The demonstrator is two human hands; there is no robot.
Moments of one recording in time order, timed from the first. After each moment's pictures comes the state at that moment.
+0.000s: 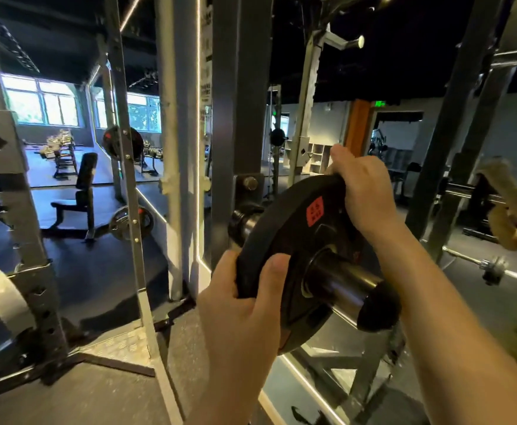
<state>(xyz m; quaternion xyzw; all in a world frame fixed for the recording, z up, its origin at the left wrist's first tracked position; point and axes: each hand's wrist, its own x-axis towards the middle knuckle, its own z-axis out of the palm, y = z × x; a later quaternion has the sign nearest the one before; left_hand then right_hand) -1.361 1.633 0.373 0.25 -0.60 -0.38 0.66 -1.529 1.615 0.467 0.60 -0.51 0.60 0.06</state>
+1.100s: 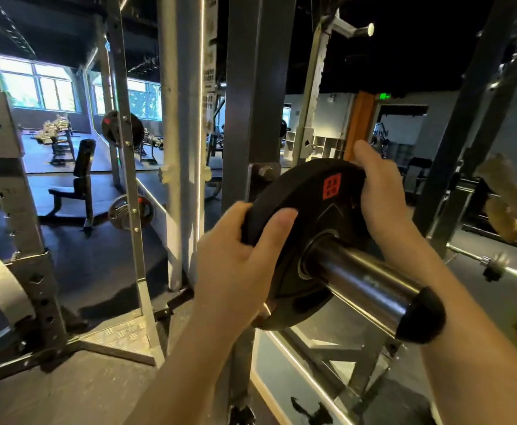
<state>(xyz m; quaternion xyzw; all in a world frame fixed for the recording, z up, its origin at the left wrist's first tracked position) -1.346 1.581 0.395 0.19 -0.70 -0.33 0.61 -1.536 1.589 0.453 0.53 -0.54 0.66 -0.03</state>
